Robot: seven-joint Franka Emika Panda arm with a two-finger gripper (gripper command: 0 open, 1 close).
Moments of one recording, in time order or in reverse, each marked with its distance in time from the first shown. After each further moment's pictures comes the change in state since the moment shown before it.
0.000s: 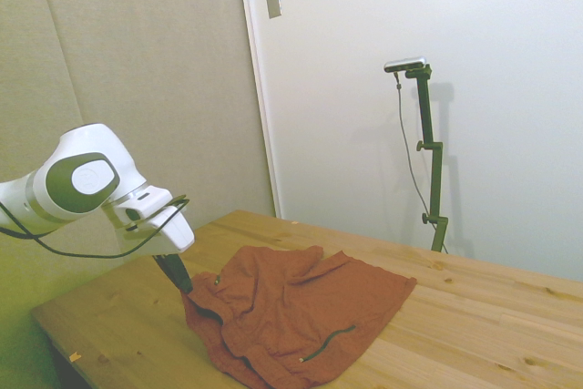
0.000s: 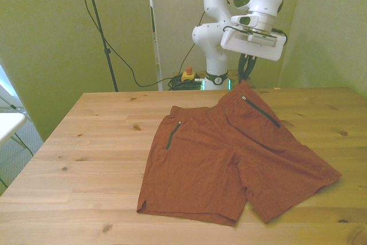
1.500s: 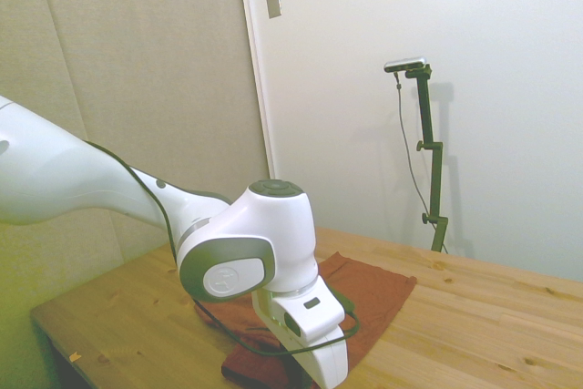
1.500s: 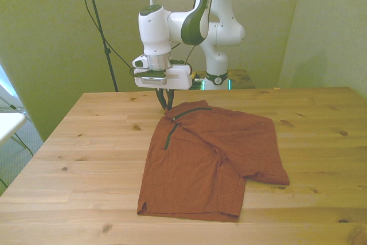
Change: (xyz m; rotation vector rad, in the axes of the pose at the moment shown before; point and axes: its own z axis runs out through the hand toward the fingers) arm 0.183 0.189 0.168 -0.009 -0.314 0.354
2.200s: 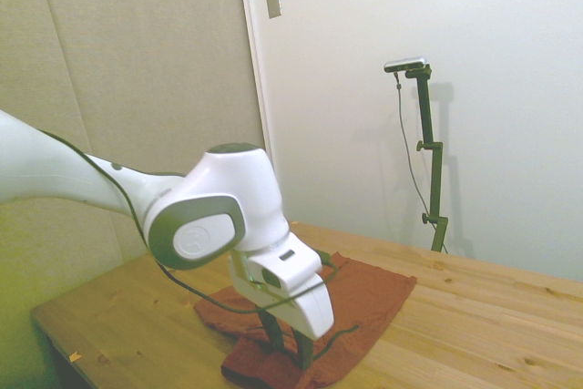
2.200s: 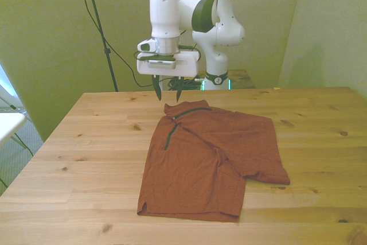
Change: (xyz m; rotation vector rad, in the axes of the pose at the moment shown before) arm -0.055 -0.021 -0.064 -0.021 0.177 -0.221
